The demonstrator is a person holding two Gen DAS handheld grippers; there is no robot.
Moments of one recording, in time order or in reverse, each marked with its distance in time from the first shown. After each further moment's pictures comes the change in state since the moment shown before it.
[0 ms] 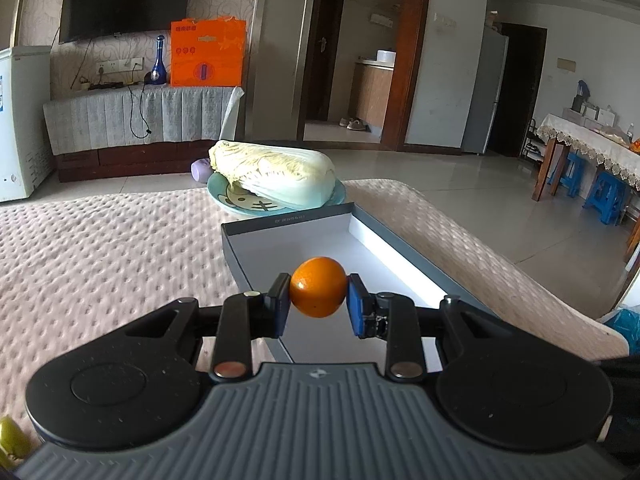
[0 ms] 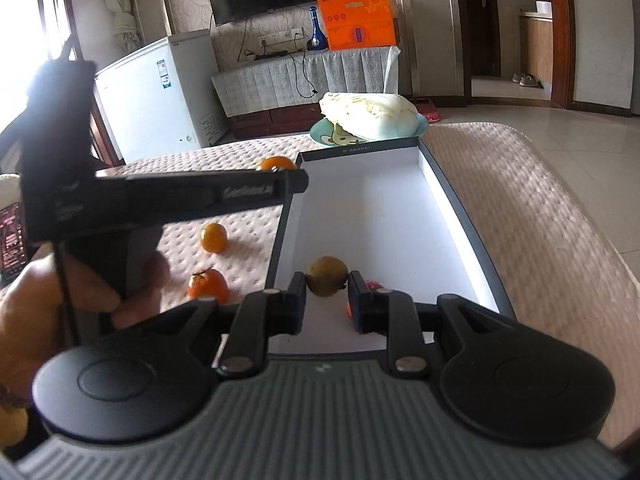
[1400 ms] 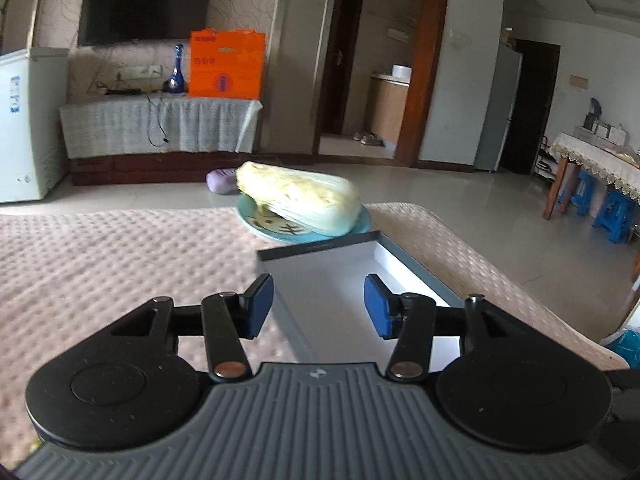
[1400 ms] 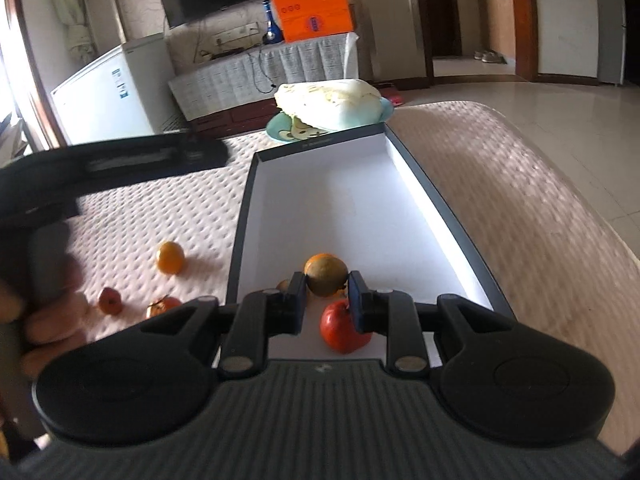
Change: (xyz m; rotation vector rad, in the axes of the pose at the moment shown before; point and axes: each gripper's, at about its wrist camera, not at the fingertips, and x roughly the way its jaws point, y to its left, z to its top) left arm -0.019 0.026 0.020 -0.028 -0.050 0.045; right arm 0.036 -0.010 0.010 0.110 0.022 -0.101
